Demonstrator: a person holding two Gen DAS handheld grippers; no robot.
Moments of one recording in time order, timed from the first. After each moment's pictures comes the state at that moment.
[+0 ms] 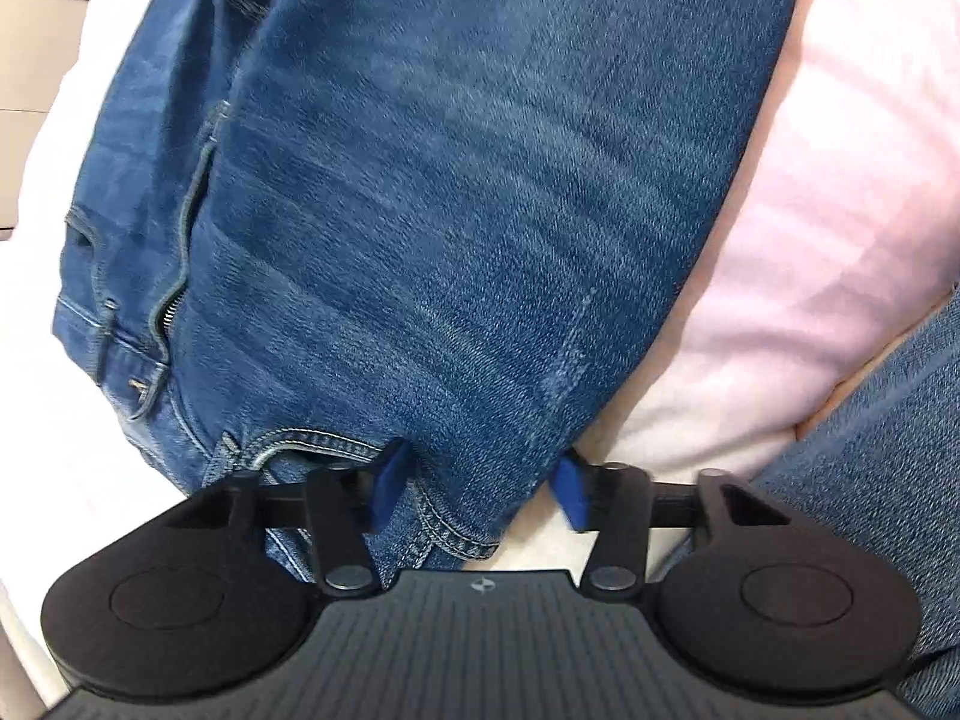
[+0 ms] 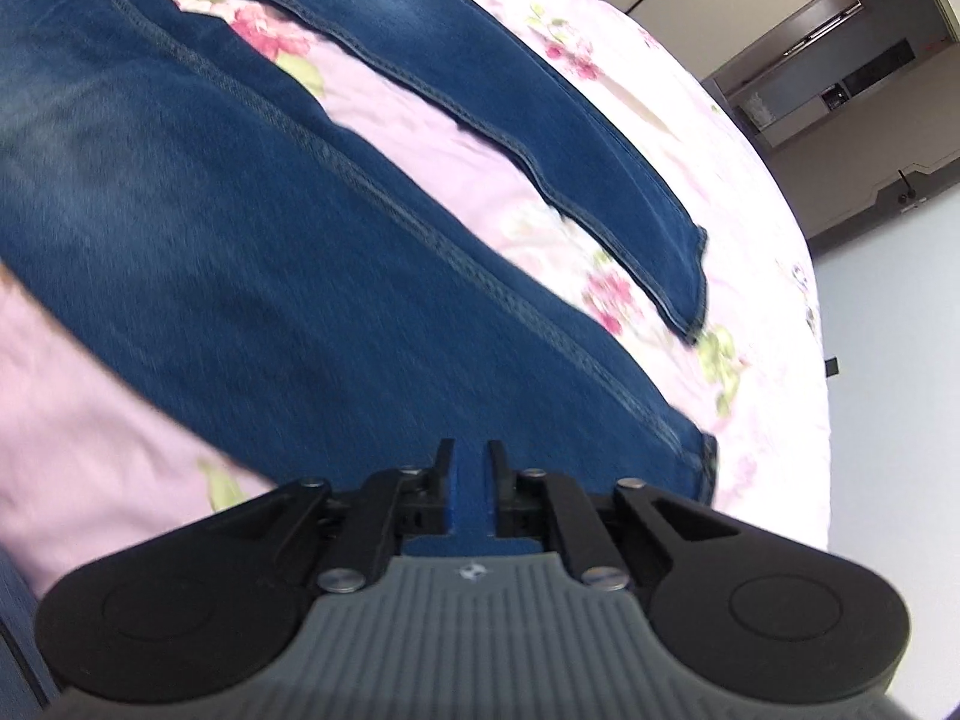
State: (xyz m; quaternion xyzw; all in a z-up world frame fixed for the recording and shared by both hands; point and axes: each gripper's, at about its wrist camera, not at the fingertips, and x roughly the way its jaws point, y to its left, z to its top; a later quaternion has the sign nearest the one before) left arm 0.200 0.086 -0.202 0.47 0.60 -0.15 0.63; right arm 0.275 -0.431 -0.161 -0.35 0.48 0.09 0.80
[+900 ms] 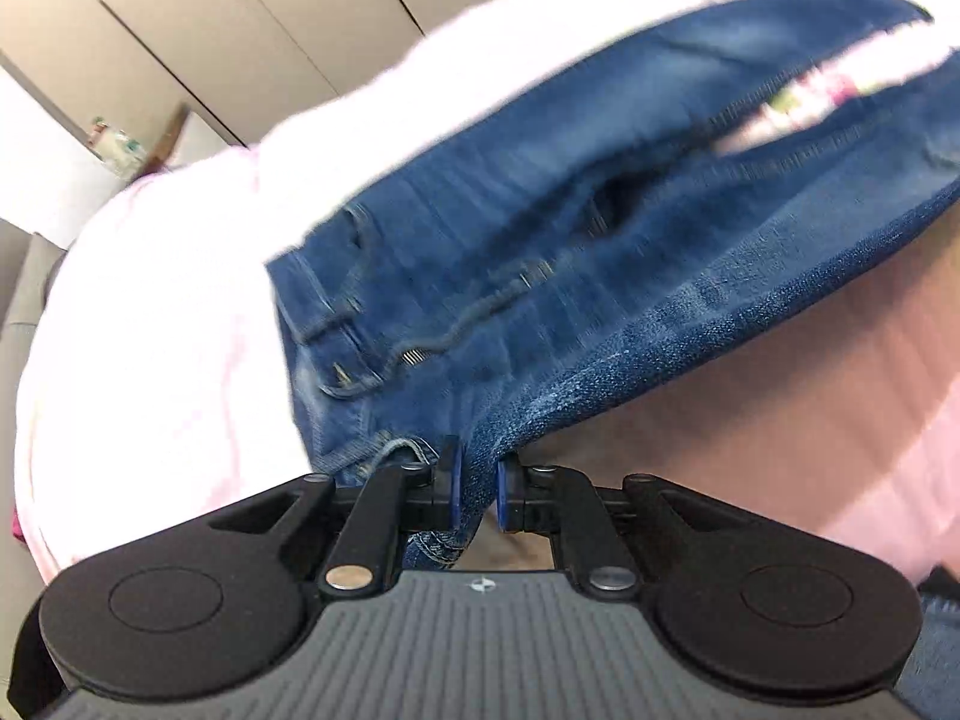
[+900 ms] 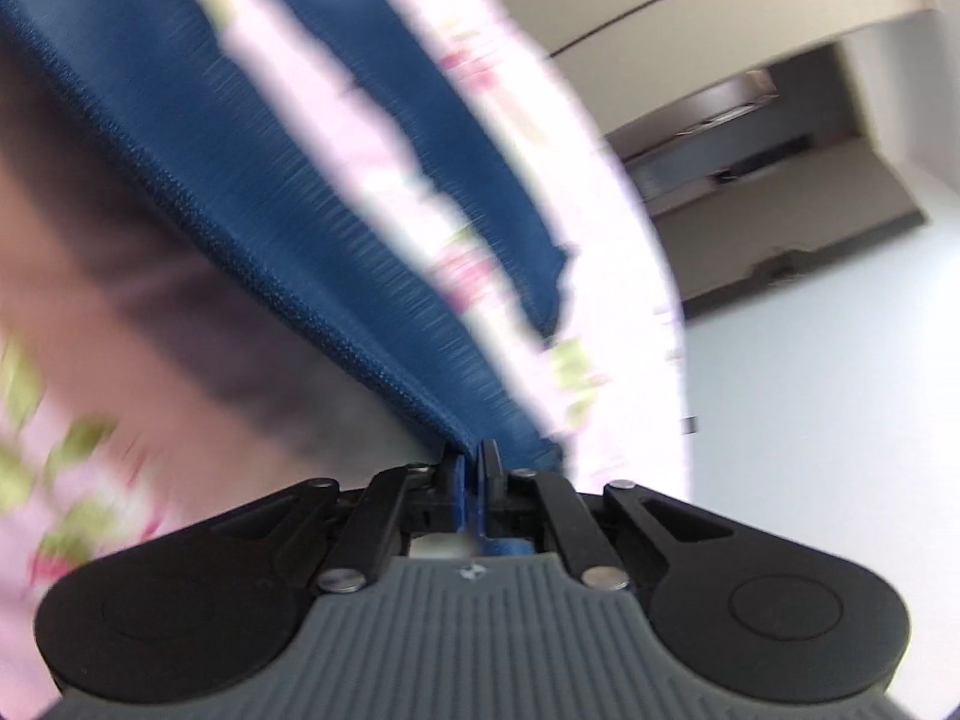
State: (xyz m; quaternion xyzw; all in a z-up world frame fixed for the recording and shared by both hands) left arm 0.181 0.129 -0.079 0.25 0.46 -0.01 0.85; right arm 0.260 -0.474 -0.176 -0.46 0.35 -0.01 0.82
